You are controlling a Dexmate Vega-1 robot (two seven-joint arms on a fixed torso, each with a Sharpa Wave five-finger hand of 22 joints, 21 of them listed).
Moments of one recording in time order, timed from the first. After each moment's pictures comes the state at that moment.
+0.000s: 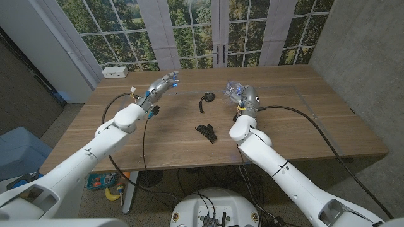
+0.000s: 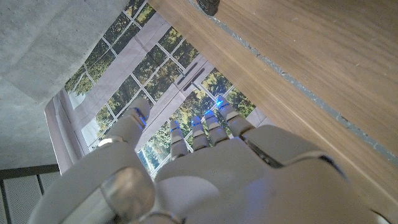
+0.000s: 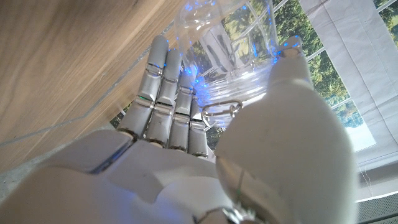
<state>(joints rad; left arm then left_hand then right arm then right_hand) 0.84 0.74 0.42 -1.57 -0.29 -0.19 0.07 0.35 0.07 0.75 -0.20 0.18 0.14 -0.19 0.22 0.18 0.08 -0.04 0.21 0.18 0.09 -0.02 0.19 0.17 0.15 0.02 0.26 0.18 -0.89 -0.29 -0.63 -1.84 -0.09 -0.62 -0.81 1.11 -0.15 0.18 -0.13 0.21 0.72 0.18 0.52 0.32 0.75 0.09 0.60 0.60 0.84 0.11 0.65 1.06 0.73 -0.03 0.90 0.32</state>
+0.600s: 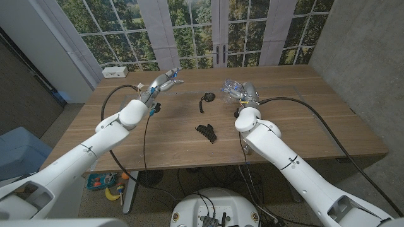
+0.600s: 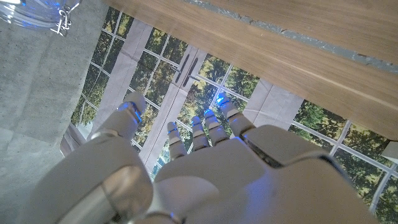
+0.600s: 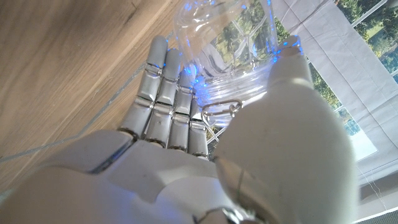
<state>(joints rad) 0.83 0.78 0.45 -1.66 -0.03 -0.10 0.20 0.44 0.01 0.75 -0.20 0.18 0.12 -0.21 0.22 0.18 0.08 -0.06 0.21 0.18 0.11 -0.03 0.19 0.17 0.19 0.04 0.26 0.18 -0.87 -0.34 -0.61 -1.99 0.03 -0.75 -0.69 1.12 -0.16 0.18 -0.13 0.22 0.72 0.18 0.51 0.31 0.75 0.09 0.59 0.60 0.85 0.12 0.64 1.07 0.72 -0.02 0.93 0.30</state>
